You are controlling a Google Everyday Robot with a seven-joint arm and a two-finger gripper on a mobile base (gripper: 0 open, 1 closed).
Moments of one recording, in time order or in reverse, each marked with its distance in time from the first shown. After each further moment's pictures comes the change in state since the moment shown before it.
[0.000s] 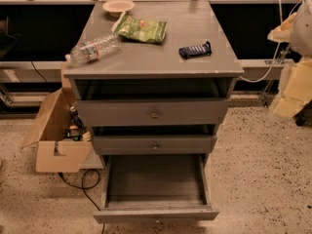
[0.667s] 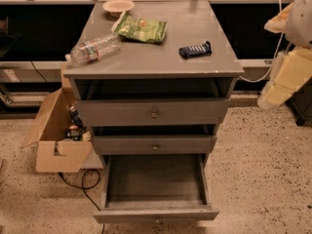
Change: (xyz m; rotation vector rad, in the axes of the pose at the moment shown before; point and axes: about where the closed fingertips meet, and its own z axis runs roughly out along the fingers) arm -0.008 -0.022 0.002 0.046 -0.058 0.033
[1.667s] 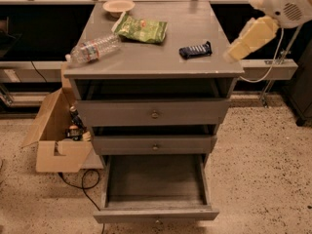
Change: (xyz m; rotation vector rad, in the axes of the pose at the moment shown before) arm -0.042 -0.105 0.041 0.095 -0.329 0.184
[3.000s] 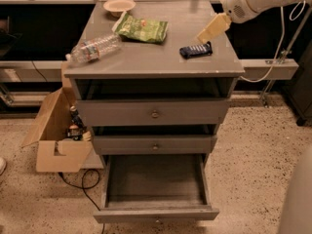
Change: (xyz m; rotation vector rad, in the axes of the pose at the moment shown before) arm -0.028 -0.101 0.139 0.034 -0.114 0.043
